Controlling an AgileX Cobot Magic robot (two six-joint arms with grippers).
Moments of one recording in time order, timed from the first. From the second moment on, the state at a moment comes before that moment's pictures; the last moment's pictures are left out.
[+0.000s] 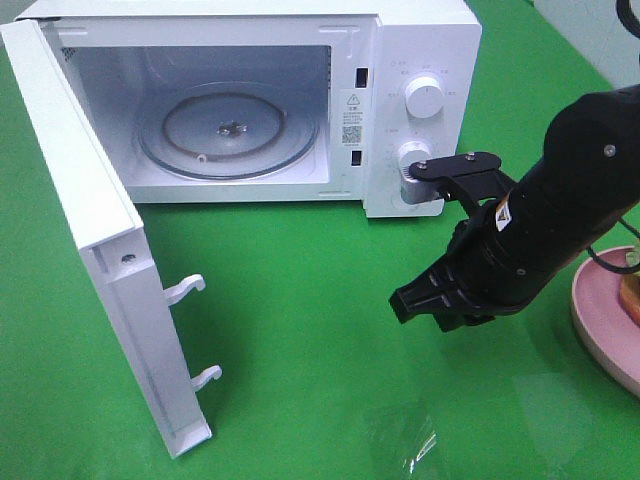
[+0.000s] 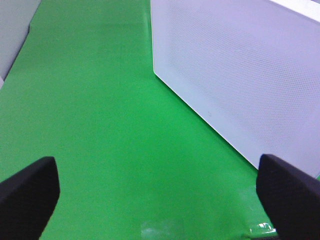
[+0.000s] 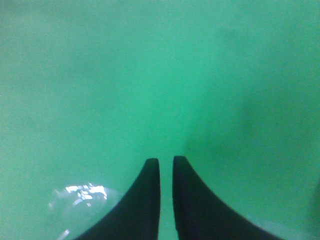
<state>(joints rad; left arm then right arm) 0.08 -0.01 -0.52 -0.16 1.08 0.16 0.53 1.64 -0.80 0.03 0.44 0.09</state>
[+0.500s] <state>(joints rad) 0.08 -0.01 -0.52 -0.16 1.08 0.16 0.53 1.61 -0.86 -0.07 0.76 0.09</state>
